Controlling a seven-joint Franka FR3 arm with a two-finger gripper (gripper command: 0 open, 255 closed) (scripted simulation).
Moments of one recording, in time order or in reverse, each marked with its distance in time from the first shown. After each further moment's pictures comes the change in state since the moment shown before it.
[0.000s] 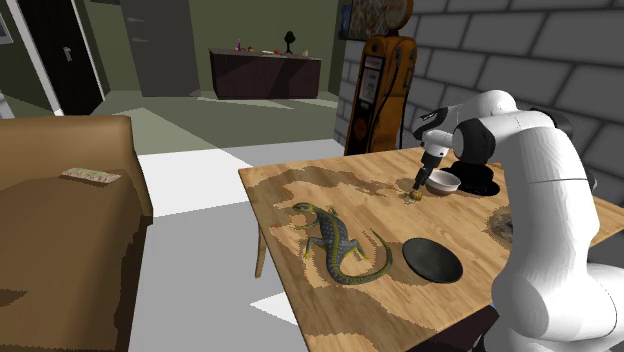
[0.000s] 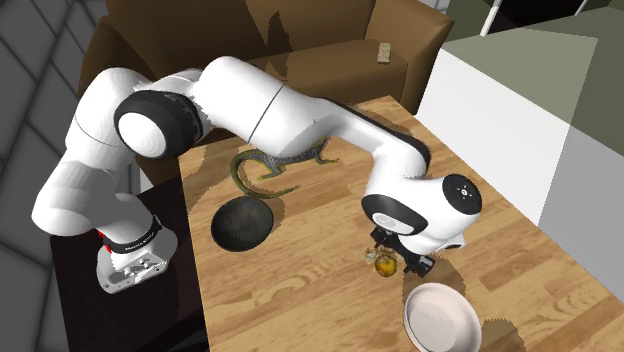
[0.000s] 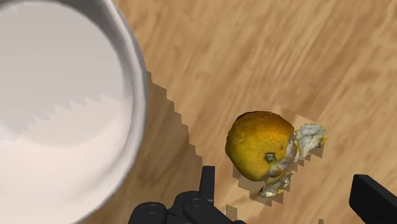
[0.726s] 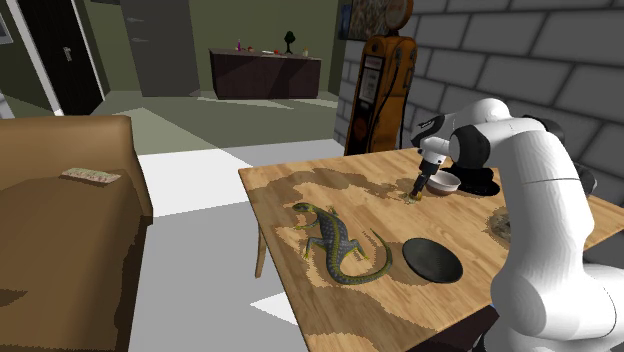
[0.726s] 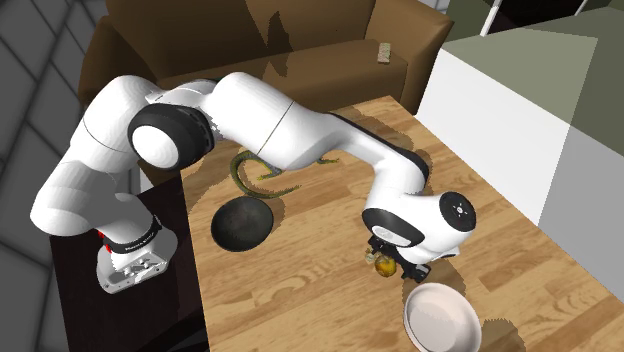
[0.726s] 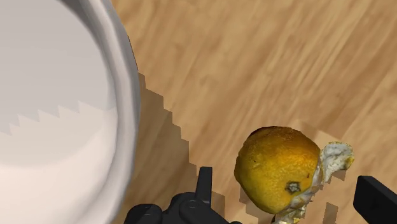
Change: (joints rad) arm -0.026 0.063 0.024 0.022 0.021 0.019 -0.048
